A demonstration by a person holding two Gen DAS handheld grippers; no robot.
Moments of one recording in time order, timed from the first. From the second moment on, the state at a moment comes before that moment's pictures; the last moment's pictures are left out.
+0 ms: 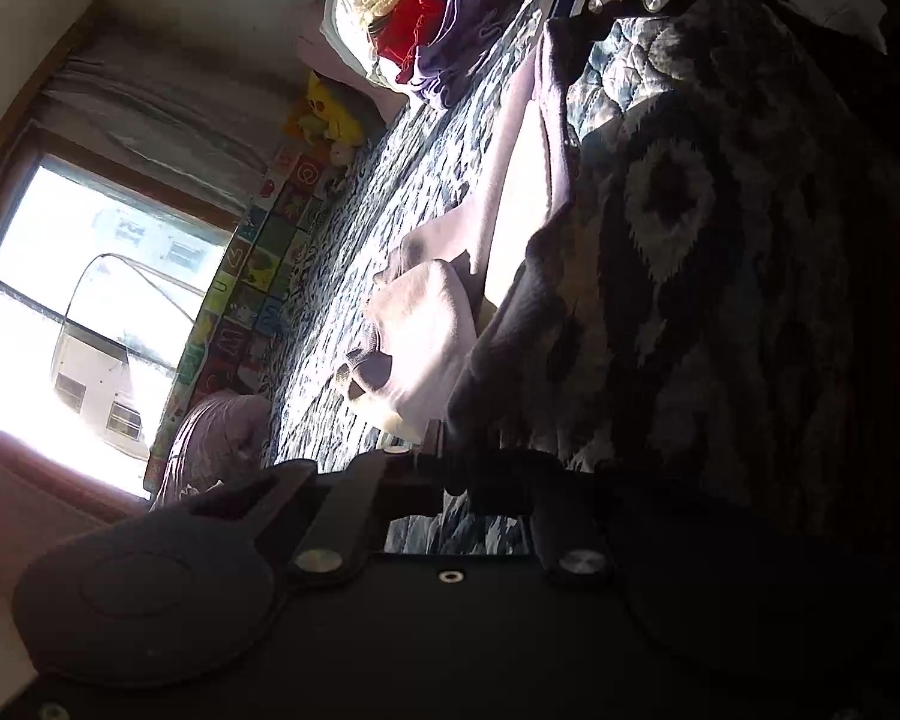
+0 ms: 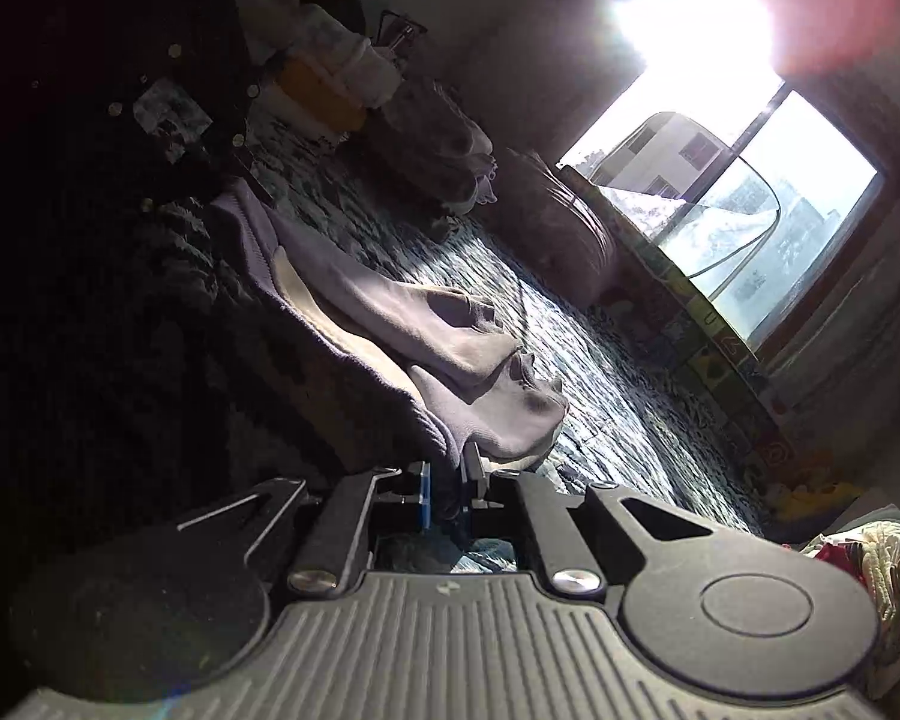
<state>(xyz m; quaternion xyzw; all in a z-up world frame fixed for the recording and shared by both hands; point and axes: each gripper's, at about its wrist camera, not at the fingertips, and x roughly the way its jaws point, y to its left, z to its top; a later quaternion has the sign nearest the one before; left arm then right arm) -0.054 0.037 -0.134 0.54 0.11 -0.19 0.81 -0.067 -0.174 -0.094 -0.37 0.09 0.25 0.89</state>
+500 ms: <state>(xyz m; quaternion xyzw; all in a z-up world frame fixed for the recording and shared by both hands) 0.109 0.085 -0.015 0.06 0.19 -0.29 0.94 0.095 -0.227 -0.009 -0.11 0.16 0.27 0.94</state>
